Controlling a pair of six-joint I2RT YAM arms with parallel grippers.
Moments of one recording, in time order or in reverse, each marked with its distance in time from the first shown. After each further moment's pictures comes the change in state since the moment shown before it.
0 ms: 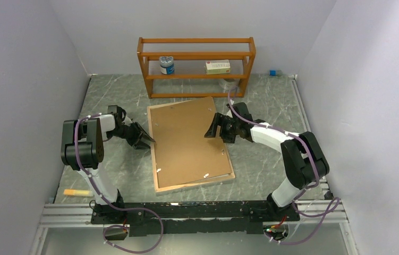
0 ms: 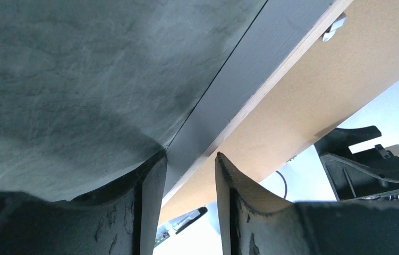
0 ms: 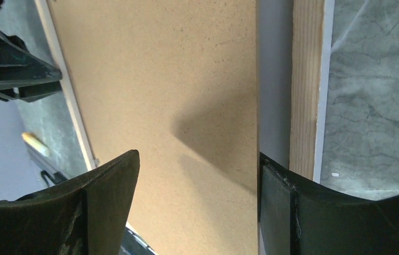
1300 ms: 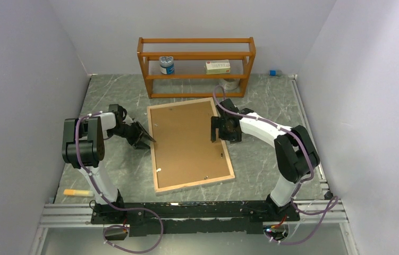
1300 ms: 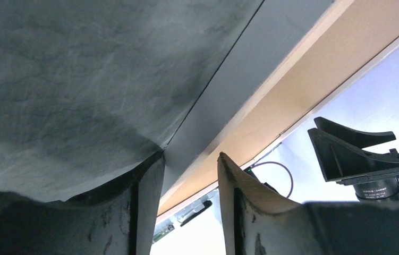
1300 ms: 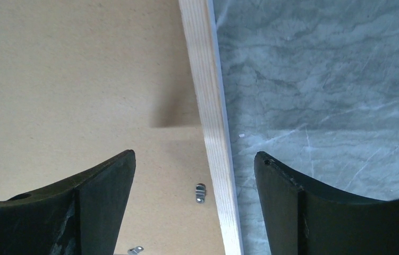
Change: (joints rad) left arm -0.006 0.023 0.036 -0.047 0.003 0.031; right arm 0.108 0.102 0.270 -0.487 0.435 -0.145
